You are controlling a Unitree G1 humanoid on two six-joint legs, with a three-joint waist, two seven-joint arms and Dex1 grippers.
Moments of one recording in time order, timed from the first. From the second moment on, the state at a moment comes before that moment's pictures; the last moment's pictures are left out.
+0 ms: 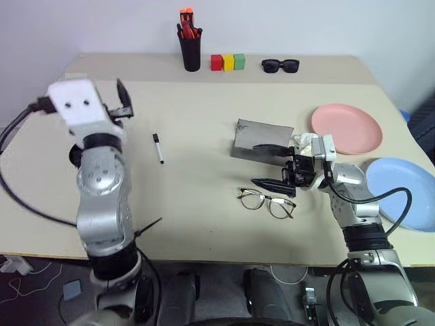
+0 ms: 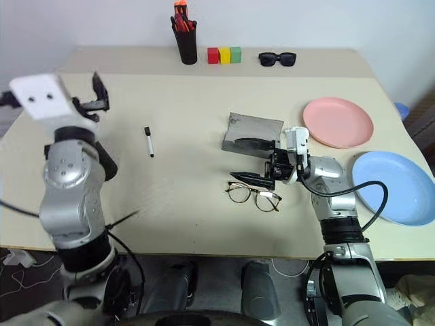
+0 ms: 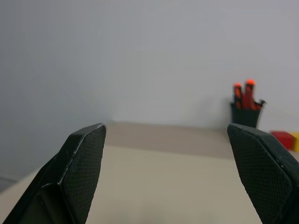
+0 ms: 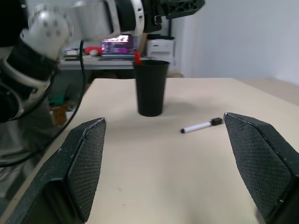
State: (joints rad) left arm -0.61 0.10 0.22 -0.56 0.07 0.87 0.14; right arm -0.48 -0.45 -0.05 0.27 0.56 0.00 1.42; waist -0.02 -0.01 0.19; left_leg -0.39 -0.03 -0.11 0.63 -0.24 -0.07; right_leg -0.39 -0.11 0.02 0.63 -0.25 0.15
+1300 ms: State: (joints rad) left arm -1.42 0.22 0.59 0.93 -0.08 1.24 0.44; right arm -0.39 -0.49 -0.06 0.13 0.51 0.03 1.29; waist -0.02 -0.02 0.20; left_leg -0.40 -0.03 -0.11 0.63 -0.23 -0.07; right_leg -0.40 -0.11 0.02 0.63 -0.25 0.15
